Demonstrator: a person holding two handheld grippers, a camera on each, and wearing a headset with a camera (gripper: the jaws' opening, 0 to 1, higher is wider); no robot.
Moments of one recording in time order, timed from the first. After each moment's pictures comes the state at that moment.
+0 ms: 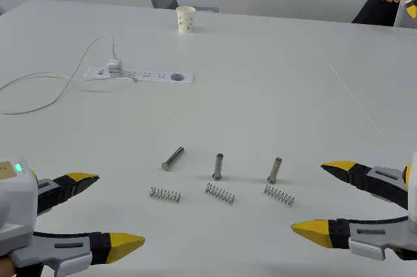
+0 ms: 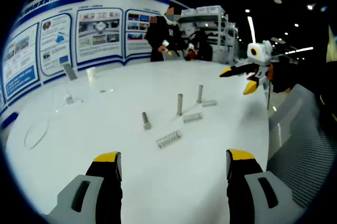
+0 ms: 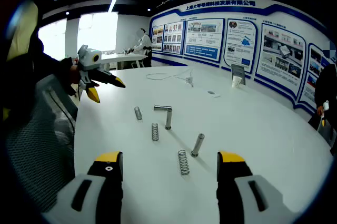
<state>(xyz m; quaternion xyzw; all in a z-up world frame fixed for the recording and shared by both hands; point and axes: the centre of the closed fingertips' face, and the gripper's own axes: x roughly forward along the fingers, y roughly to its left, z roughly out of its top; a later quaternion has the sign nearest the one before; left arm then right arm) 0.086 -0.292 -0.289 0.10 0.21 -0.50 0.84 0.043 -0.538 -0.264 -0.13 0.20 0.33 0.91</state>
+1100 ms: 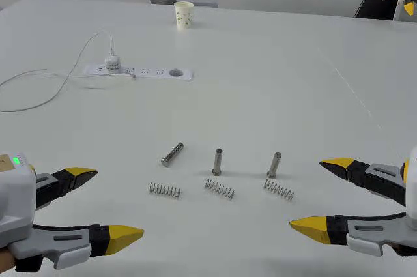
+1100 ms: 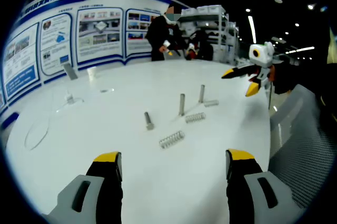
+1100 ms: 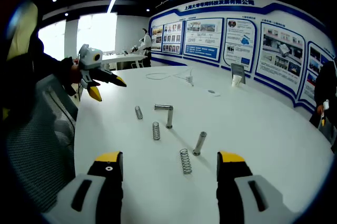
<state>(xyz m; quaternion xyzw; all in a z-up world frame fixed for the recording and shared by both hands) 0.092 -0.290 -0.289 0.10 0.21 -0.49 0.84 0.041 -0.536 -0.269 -0.12 0.20 0.33 0.92</state>
